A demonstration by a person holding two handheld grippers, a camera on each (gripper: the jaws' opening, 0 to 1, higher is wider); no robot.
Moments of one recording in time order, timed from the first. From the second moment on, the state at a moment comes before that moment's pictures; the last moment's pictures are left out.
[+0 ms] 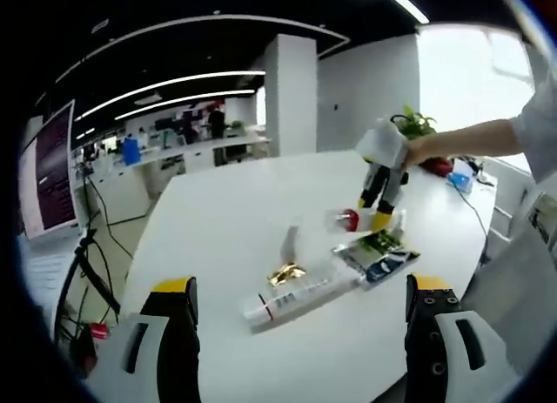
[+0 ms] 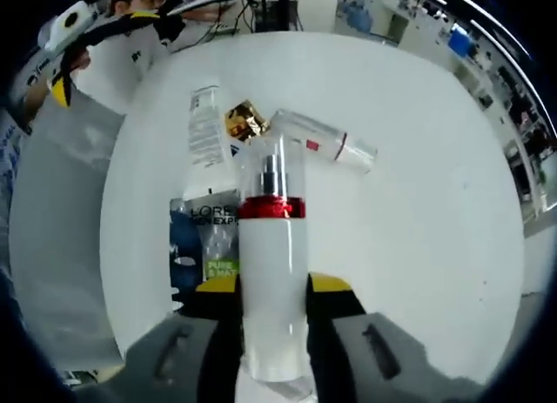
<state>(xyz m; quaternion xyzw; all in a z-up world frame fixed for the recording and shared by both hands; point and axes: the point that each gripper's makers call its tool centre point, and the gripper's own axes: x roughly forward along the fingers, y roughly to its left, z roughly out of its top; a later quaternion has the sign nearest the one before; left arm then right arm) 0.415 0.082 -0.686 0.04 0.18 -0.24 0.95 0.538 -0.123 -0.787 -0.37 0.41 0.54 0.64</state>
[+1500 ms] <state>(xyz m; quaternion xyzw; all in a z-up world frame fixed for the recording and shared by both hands) 0.470 -0.050 -0.674 -0.21 0.19 -0.47 0.84 0.447 -0.085 -0.708 -0.16 0.27 0.58 0.75</state>
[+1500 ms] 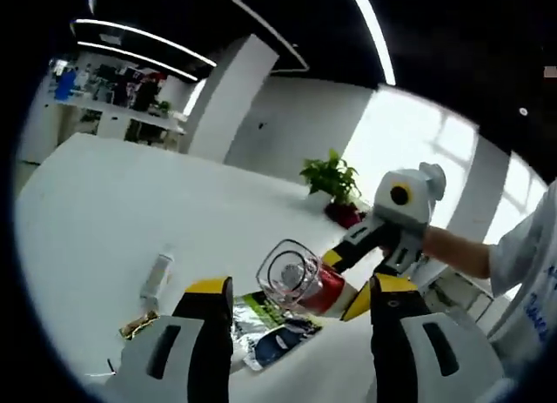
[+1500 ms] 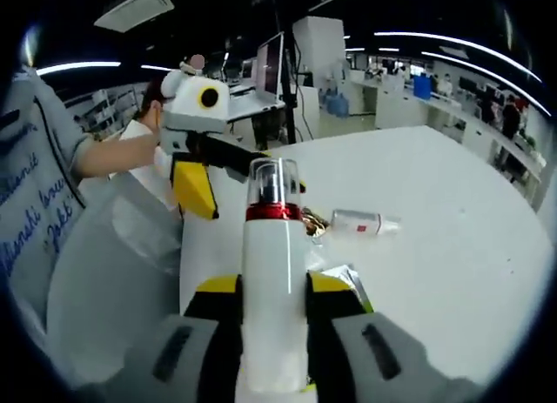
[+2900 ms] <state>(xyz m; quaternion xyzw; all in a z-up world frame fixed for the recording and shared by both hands) 0.436 -0.125 -0.660 -0.02 0.16 -0.55 0.82 0.416 -0.094 -0.750 -0.12 0.29 0.56 0.77</state>
